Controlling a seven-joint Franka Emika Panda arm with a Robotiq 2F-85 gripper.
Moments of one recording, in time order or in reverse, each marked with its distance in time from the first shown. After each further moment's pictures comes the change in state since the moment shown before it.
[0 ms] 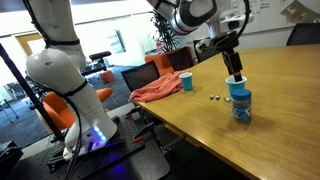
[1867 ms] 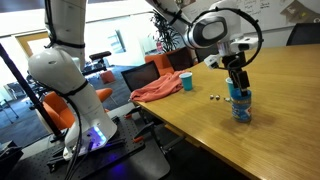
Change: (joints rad) arm 0.068 0.227 -0.050 0.134 0.109 0.047 -0.086
